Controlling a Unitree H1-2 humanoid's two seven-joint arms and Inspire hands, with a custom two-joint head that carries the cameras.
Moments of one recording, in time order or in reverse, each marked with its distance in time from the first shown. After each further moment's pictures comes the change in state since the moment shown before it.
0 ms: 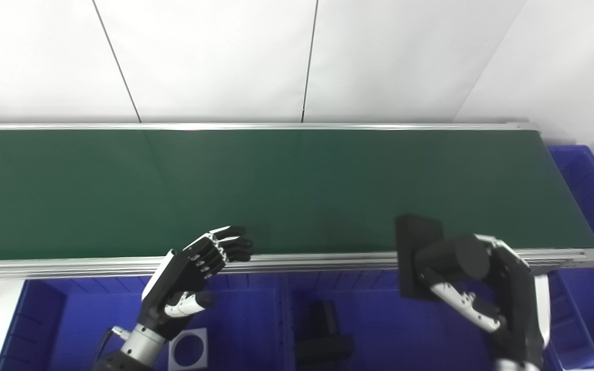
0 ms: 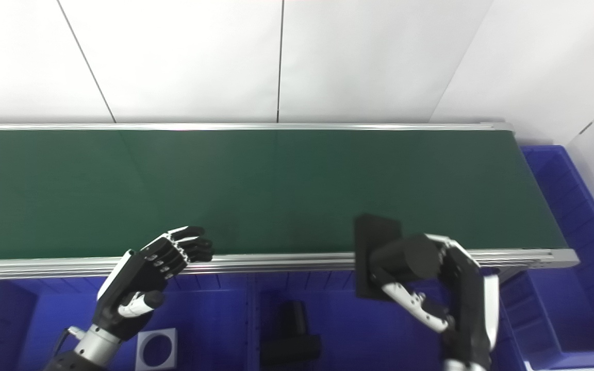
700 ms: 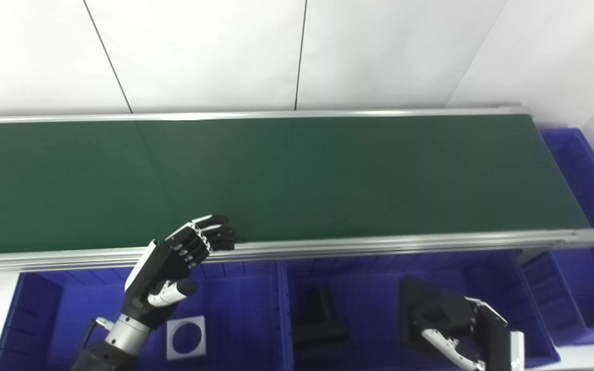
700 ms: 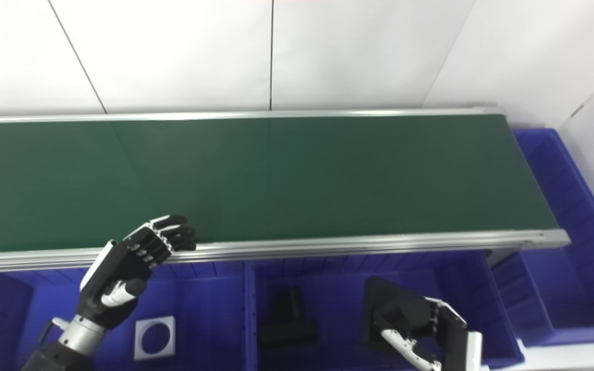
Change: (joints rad) left arm 0.001 0.019 0.020 -0.003 -0.029 0.011 -0.011; right arm 0.042 0.020 -0.018 0.341 -0.071 -0.128 -0.105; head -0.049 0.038
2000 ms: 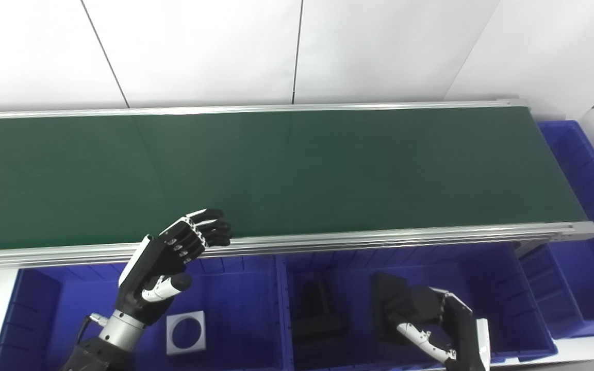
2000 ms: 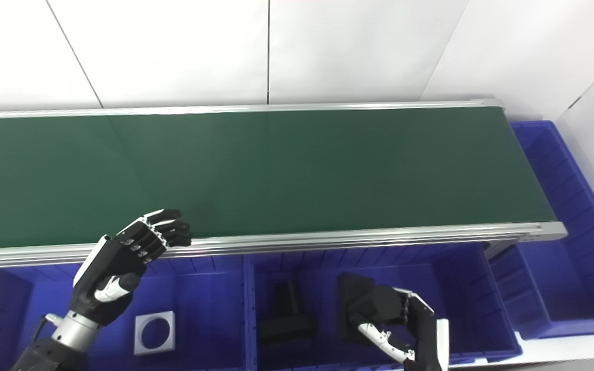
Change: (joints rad) left arm 0.006 0.011 0.004 -0.034 -0.014 0.035 0.001; right arm -0.049 -0.049 0.068 0.110 0.088 -0.037 0.073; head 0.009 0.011
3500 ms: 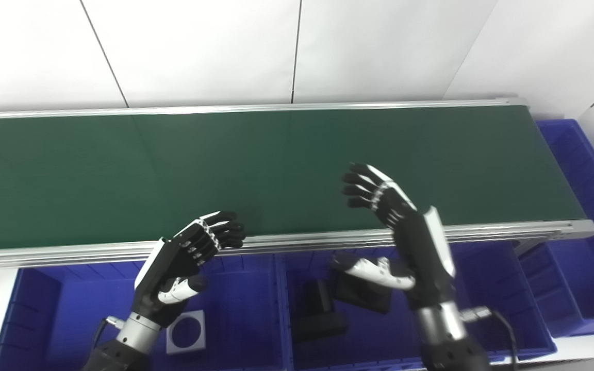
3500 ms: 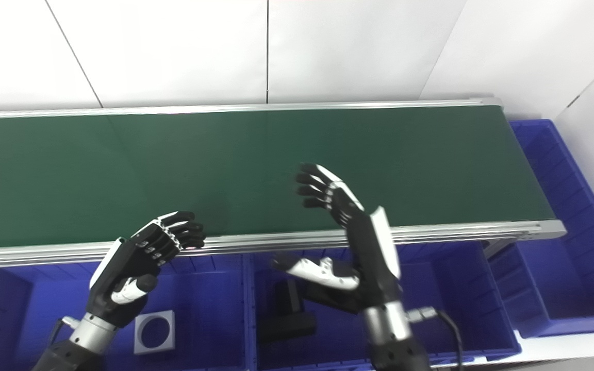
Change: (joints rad) left arm 0.016 -0.070 -0.016 0.006 0.050 -0.004 0.021; right arm -0.207 -0.013 0.284 -0.487 -0.047 0.164 0.252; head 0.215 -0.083
